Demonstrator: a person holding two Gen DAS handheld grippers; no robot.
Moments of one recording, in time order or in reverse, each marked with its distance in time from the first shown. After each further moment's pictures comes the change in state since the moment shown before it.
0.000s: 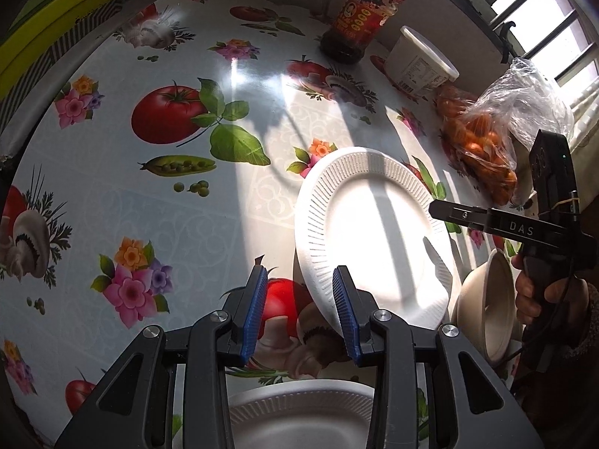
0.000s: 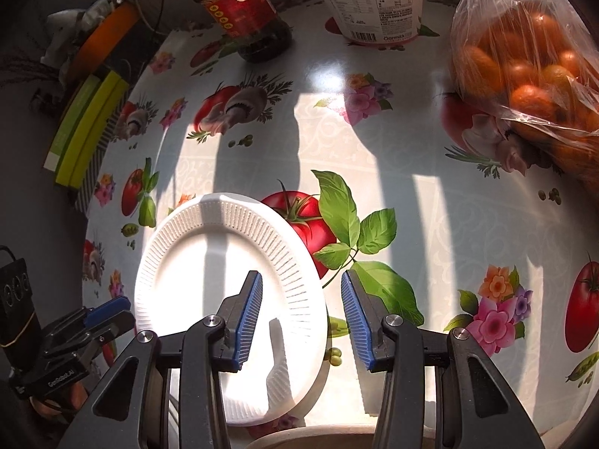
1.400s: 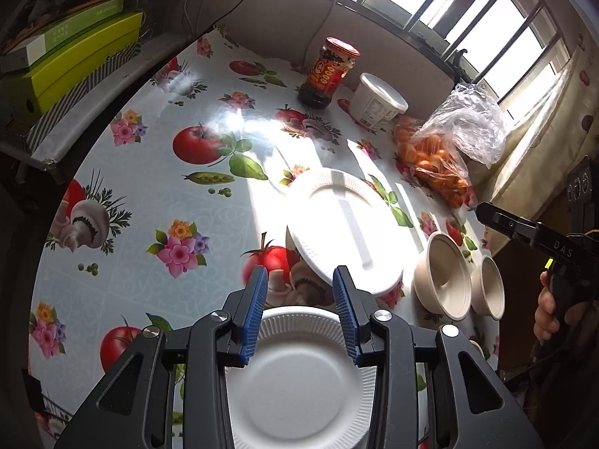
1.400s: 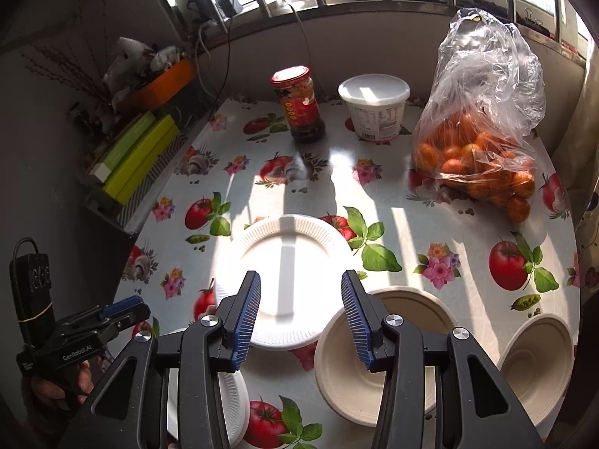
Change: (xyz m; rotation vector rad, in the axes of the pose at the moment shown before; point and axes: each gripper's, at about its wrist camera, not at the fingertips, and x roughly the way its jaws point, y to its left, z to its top) left arm -0.091 0.004 -0.047 0.049 -0.164 -0.068; right arm -0.134 0.069 -0.079 -0.068 -0.313 -0.068
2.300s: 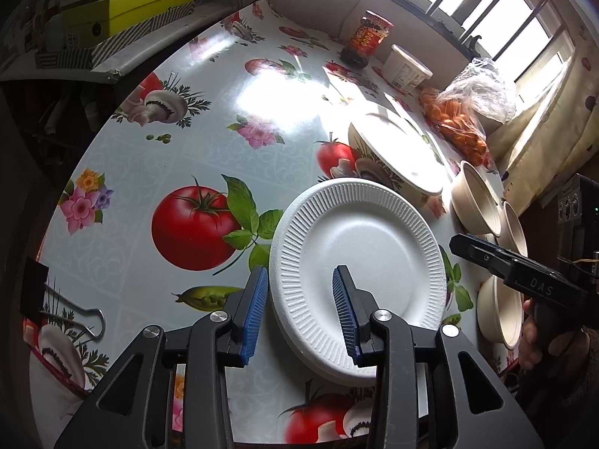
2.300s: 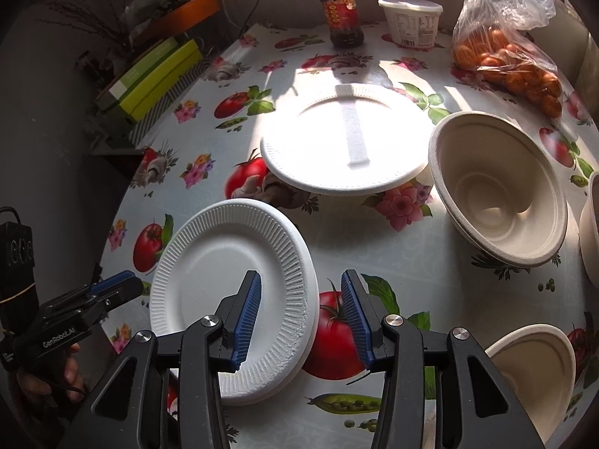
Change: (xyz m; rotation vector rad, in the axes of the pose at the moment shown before) left arm -0.030 0.057 -0.116 -0.042 0.019 0.052; right arm 0.040 0.070 -0.137 -0.015 0.111 0.013
